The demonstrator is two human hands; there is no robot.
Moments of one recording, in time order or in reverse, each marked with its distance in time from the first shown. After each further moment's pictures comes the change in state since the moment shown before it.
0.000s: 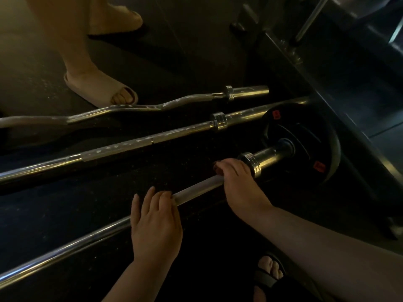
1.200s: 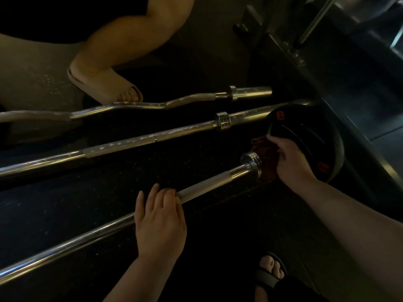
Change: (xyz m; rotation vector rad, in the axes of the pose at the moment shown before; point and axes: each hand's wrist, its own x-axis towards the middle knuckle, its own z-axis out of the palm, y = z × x) left_hand 0.002 -0.006 0.013 0.006 0.097 0.038; right_hand 0.018 0.097 -0.058 0.250 0.202 0.296
